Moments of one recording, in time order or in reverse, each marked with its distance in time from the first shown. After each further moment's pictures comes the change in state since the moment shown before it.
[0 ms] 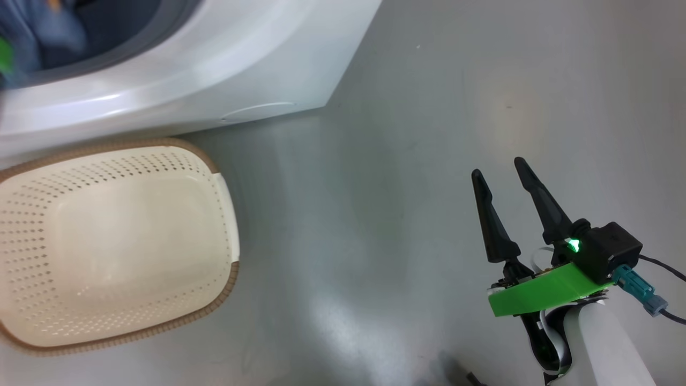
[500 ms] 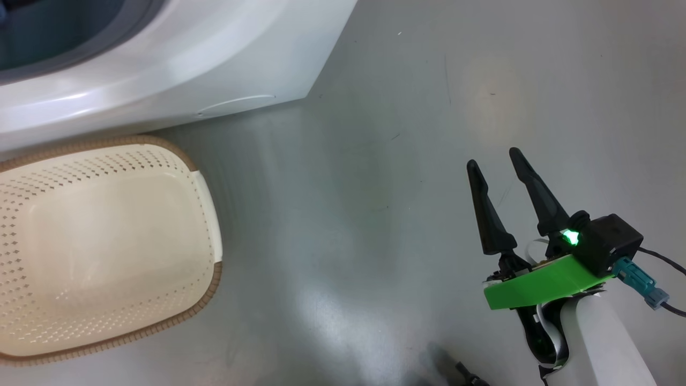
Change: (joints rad) left arm -0.043 -0.036 0.122 0.072 0.188 0.000 0.000; right arm -0.025 0.002 0.018 -0.005 0.038 0.000 0.000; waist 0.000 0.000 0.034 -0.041
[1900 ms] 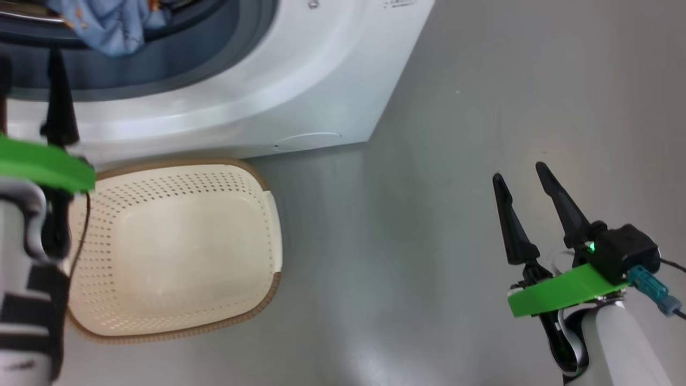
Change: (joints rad) left arm 0.450 -0.119 0.187 -0.243 -0.015 0.000 0.000; right arm 0.033 -0.039 -0.058 0.033 -0.055 0.000 0.000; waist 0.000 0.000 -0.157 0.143
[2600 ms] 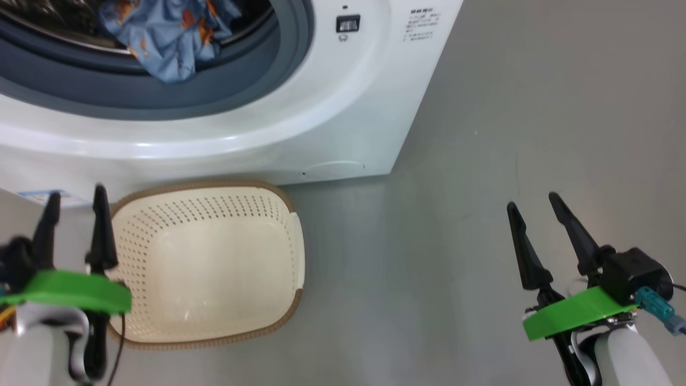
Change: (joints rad) left arm 0.426 -0.085 0.138 -0.241 0.109 0.000 0.000; right arm 0.070 -0.033 -0.023 0.023 0.000 0.000 0.000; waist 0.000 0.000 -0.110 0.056
